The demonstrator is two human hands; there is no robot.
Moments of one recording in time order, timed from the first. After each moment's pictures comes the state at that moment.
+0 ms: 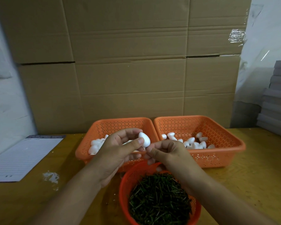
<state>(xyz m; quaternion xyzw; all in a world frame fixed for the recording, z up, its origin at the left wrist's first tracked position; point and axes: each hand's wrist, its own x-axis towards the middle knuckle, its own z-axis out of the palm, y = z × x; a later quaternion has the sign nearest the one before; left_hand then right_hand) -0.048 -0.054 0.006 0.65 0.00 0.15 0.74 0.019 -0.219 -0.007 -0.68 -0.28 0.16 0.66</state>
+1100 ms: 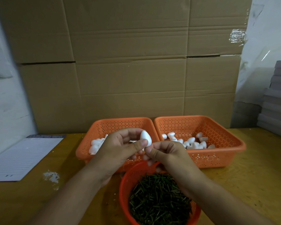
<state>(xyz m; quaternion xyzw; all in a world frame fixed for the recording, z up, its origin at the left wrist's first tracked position) -0.052 -0.056 0.012 0.72 -0.02 0.16 0.67 0.013 -0.216 -0.006 -0.65 -0.31 0.16 0.67</state>
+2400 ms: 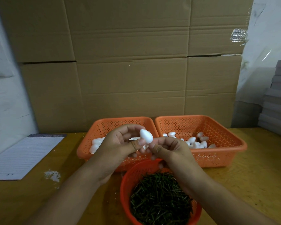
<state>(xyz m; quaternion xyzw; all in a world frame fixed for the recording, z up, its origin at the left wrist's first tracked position) -0.050 -0.051 0.010 0.71 -0.06 0.17 0.68 0.017 -0.216 -0.009 -0.63 -0.28 0.14 0.72</state>
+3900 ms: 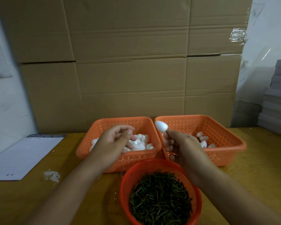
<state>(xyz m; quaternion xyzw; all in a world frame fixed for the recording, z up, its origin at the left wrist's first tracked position) -0.037 -0.029 0.000 0.79 0.03 0.24 0.56 0.038 -0.228 0.002 -0.61 -0.14 0.16 0.76</state>
